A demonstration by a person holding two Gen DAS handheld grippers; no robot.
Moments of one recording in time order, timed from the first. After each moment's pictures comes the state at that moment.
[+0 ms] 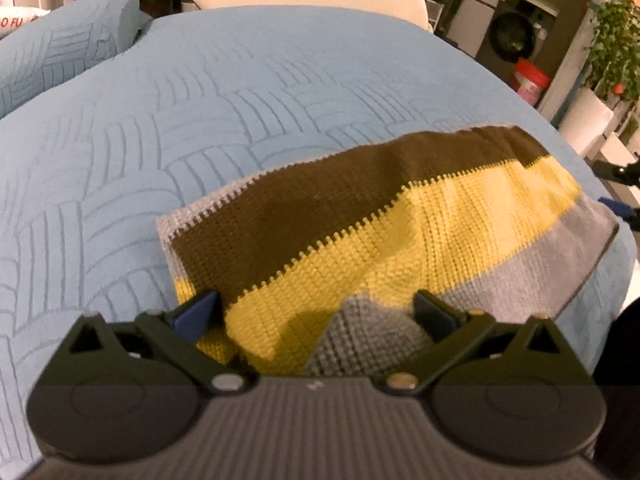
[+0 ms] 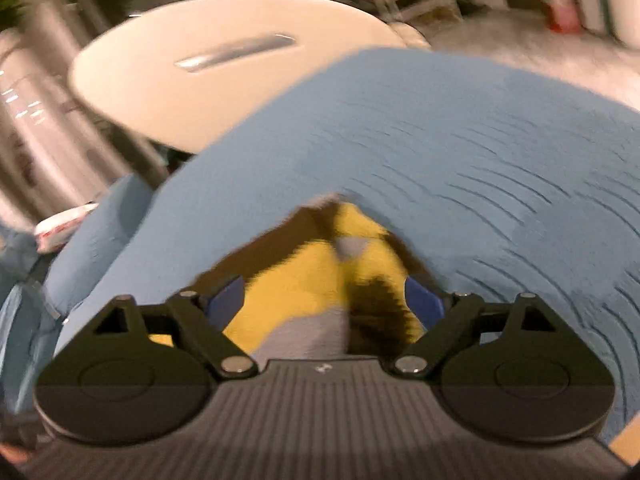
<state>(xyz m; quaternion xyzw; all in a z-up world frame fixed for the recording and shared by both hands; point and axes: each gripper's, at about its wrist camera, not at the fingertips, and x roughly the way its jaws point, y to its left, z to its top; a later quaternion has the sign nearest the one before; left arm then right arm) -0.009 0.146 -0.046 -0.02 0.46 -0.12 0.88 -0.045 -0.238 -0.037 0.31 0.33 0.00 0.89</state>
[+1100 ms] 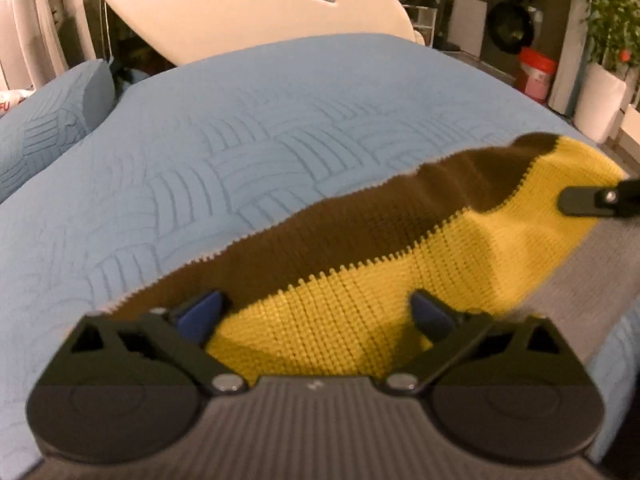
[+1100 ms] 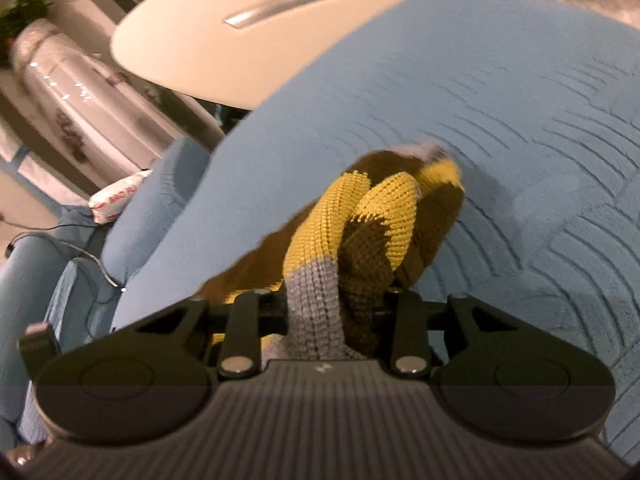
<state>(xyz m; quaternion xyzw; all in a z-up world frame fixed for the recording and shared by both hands) 0.020 0.045 -0.023 0.05 0.40 -0.08 0.91 -0.166 -0.254 -0.074 0.30 0.35 0.15 0.88</state>
